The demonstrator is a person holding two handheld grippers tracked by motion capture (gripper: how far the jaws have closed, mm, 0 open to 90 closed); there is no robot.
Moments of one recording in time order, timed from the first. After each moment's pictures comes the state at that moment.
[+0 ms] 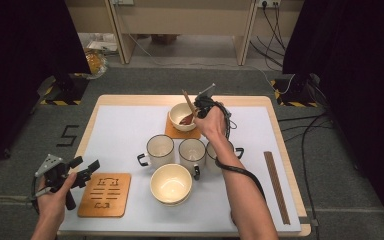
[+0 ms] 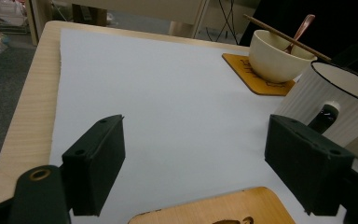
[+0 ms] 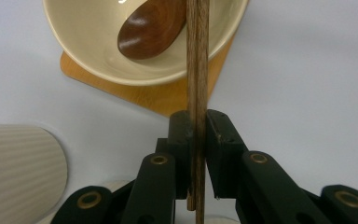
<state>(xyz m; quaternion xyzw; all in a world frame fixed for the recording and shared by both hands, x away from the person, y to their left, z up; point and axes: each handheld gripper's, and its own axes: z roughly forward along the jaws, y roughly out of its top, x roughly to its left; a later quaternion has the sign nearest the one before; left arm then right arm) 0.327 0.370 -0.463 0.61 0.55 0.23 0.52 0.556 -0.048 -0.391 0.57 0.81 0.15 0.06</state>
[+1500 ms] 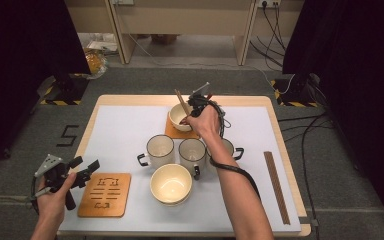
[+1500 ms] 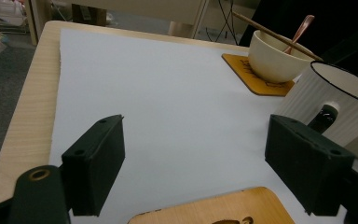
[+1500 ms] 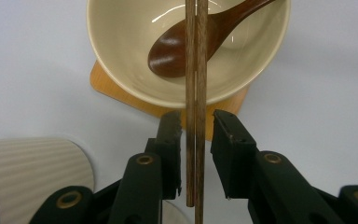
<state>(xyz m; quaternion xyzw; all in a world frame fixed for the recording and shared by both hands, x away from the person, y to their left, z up) 0.327 0.370 -0.463 0.61 0.55 0.23 0.52 0.558 -0.030 -0.389 0.56 0.81 0.17 0.05</state>
